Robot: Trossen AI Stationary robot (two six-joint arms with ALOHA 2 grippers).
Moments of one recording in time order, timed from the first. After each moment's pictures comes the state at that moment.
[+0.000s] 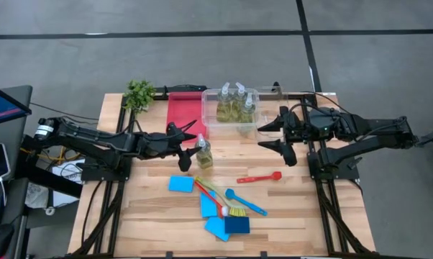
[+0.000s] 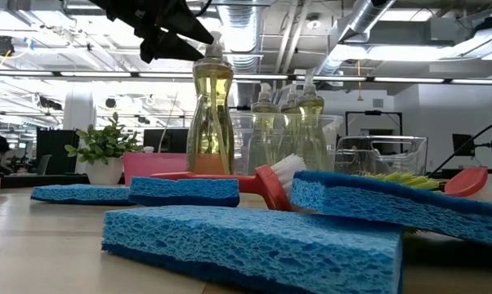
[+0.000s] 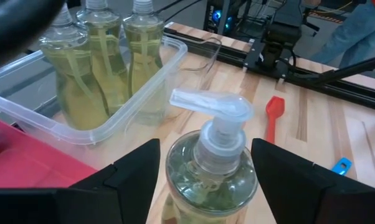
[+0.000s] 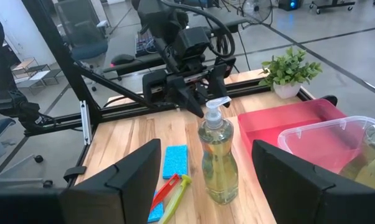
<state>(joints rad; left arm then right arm) -0.15 1.15 0.76 -0.02 -0.46 -0.27 0.07 0.77 1.02 -0.42 0.11 0.20</state>
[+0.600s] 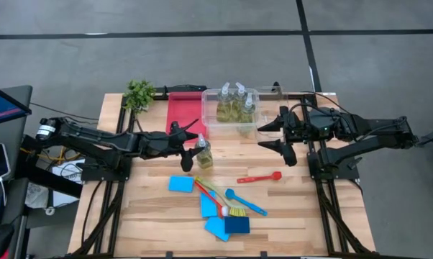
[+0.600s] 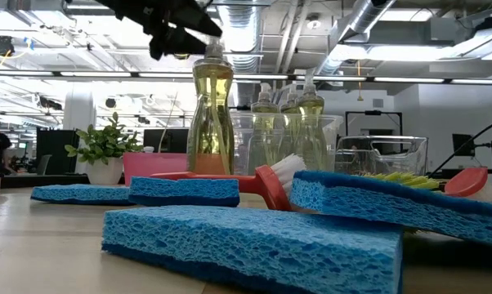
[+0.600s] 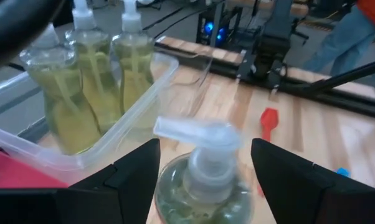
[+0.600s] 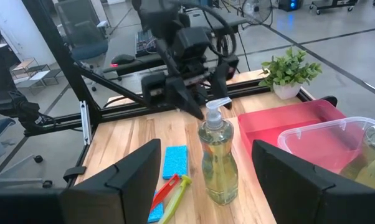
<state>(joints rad) -0.13 1.20 0.76 0.09 -0.43 -0.21 0.07 0.77 1.02 -0.42 0.11 0.20</state>
